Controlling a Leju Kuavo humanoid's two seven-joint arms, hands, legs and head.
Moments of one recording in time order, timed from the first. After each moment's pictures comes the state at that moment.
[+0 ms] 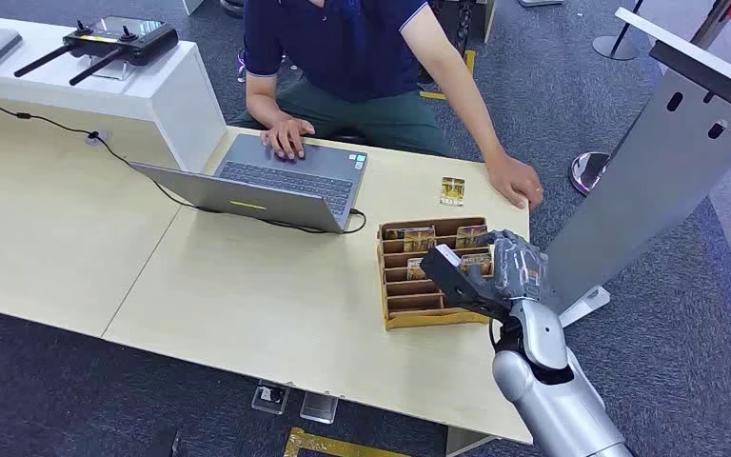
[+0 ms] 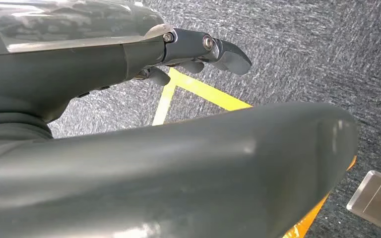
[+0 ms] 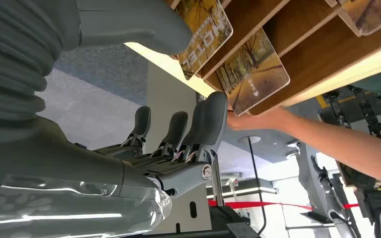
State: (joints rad) left arm -0.10 0.09 -0.79 -0.18 1.22 0.22 -0.08; right arm -0.60 -0.01 0.70 -0.84 0.94 -0.18 0.35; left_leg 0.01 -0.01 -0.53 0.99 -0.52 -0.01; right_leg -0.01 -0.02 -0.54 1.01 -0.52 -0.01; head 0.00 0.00
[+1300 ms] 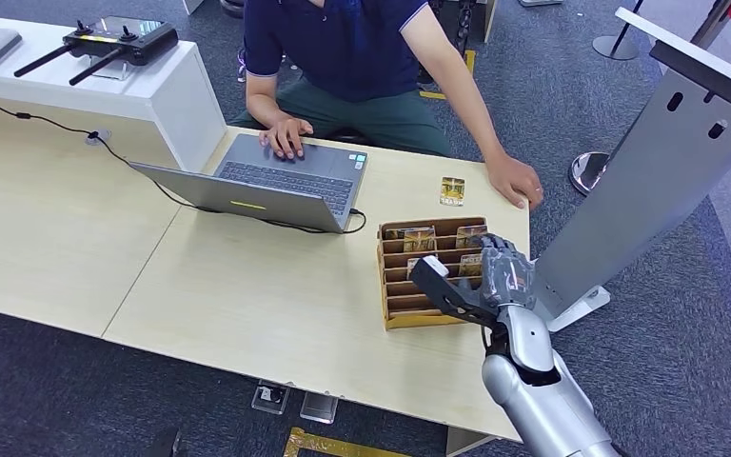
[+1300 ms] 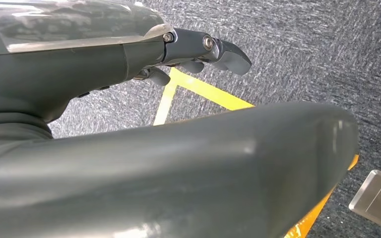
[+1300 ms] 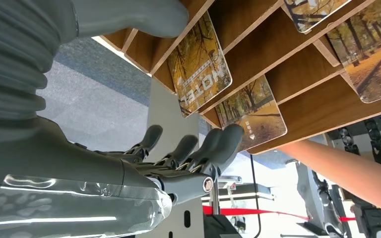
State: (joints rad) left arm -0.10 0.09 -0.78 -0.18 1.23 0.22 -0.07; right arm -0.60 0.02 0.69 -0.81 0.98 -0.18 0.33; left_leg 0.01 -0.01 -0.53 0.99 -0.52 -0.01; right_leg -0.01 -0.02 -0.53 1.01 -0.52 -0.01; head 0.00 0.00
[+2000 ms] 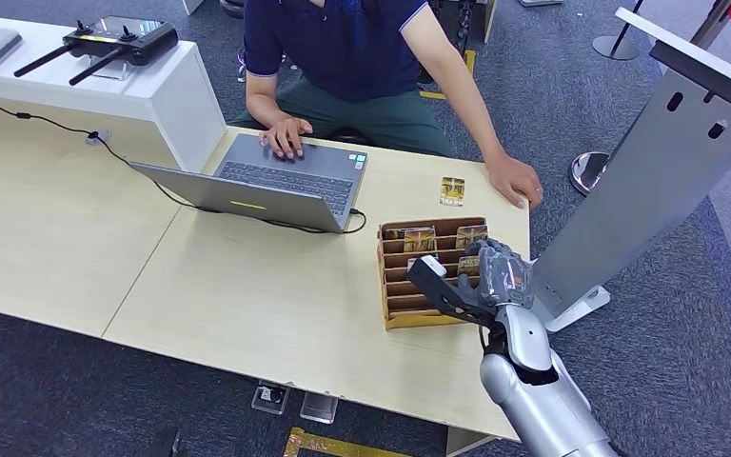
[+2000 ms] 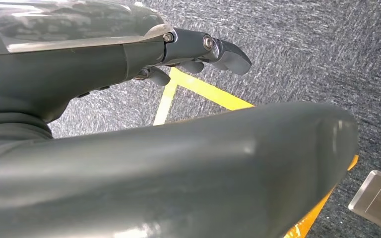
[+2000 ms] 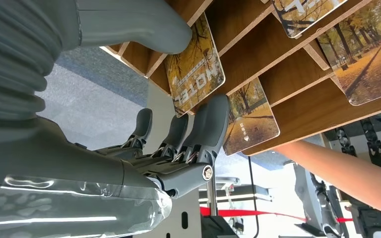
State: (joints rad) left arm -0.10 0.09 -0.79 -0.18 1.22 0.22 -0.07; right arm -0.59 0.01 0.68 -0.83 0.97 -0.18 0.33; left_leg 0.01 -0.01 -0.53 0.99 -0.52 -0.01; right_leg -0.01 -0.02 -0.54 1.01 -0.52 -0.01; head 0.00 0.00
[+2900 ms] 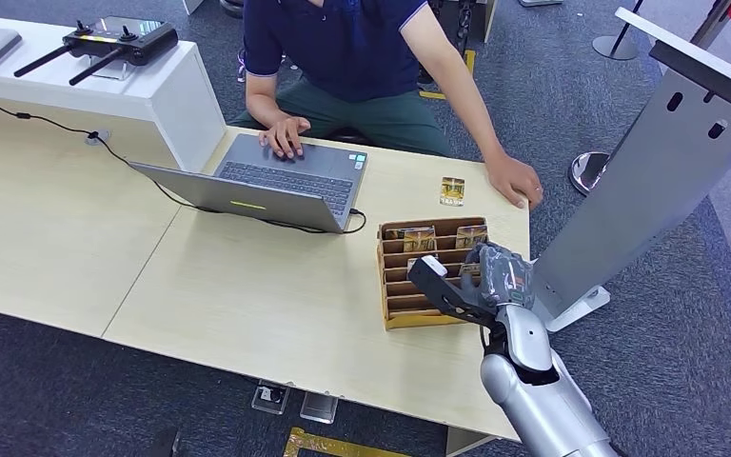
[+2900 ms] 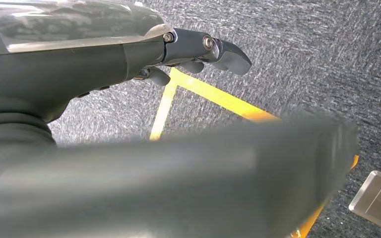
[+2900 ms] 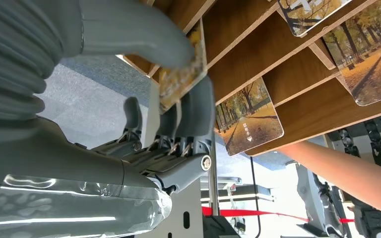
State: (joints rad) left arm -0.10 0.09 -0.79 -0.19 1.23 0.22 -0.08; right arm -0.58 0.00 0.68 -0.86 0.98 -0.17 0.33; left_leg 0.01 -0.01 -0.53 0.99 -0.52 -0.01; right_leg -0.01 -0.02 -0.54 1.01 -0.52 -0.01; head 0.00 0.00
